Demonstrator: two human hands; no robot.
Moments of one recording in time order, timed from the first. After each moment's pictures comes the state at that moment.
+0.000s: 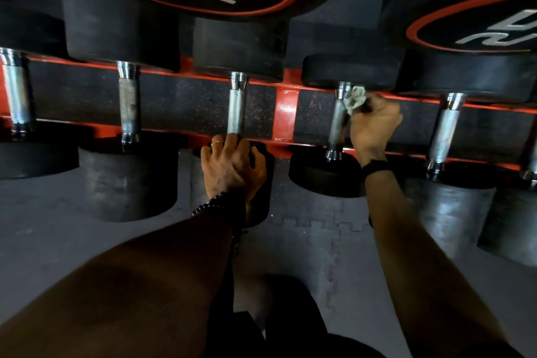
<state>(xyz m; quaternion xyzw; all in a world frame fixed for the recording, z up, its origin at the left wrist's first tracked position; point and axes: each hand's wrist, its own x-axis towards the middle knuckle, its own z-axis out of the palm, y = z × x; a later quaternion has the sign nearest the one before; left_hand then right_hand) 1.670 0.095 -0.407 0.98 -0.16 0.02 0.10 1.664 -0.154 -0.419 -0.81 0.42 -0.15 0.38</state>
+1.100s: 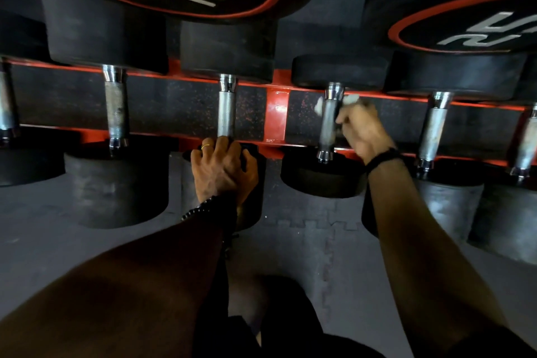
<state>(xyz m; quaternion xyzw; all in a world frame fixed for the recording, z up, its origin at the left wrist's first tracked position) 1.670 0.097 -0.408 0.98 -0.17 0.01 0.10 1.671 -0.157 -0.398 -0.65 0.47 0.10 0.59</state>
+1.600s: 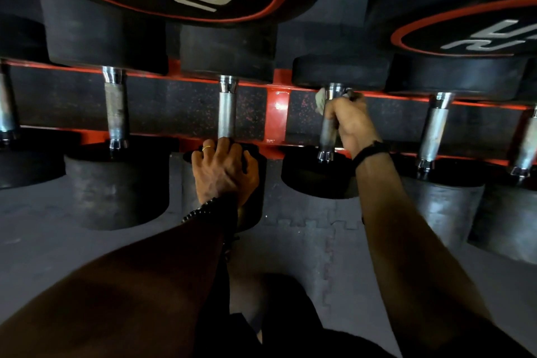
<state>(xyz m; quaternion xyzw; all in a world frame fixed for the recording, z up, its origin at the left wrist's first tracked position) 1.669 0.098 -0.409 0.98 -0.17 0.01 0.09 1.693 -0.134 -0.379 -0.59 0.51 0.03 0.62</state>
